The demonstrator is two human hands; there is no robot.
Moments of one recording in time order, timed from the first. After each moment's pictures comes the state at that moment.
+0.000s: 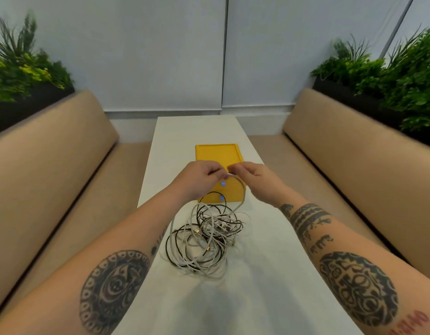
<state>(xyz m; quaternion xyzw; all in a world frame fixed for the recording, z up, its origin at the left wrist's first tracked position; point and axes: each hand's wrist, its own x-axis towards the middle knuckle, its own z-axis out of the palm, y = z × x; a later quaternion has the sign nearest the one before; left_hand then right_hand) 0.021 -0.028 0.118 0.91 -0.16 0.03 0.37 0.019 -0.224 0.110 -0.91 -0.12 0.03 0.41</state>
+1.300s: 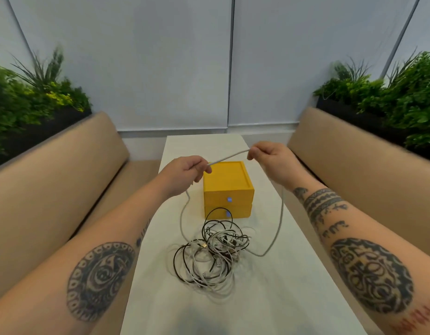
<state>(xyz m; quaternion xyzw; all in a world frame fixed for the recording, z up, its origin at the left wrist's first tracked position) 0.035 0.028 0.151 0.88 -0.20 0.06 0.42 0.021 -0.237 0.190 -0.88 -0.16 -0.12 0.42</state>
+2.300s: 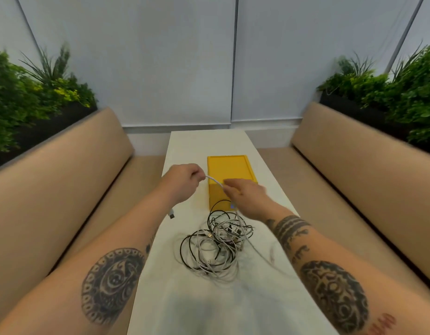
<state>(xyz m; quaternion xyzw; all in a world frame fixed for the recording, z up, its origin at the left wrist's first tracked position) 0.008 0.033 0.127 0.93 -0.09 0.10 0.33 -0.006 -0.178 0.103 -0.96 -0.13 -0.01 0.24</state>
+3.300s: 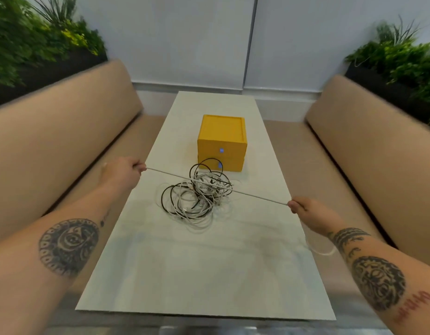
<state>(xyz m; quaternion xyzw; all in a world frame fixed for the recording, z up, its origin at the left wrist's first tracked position) -0.077 0.068 0.035 0.96 0.17 0.12 0.20 -0.057 -0.423 -0.004 -0.97 -0.09 0.09 0.19</state>
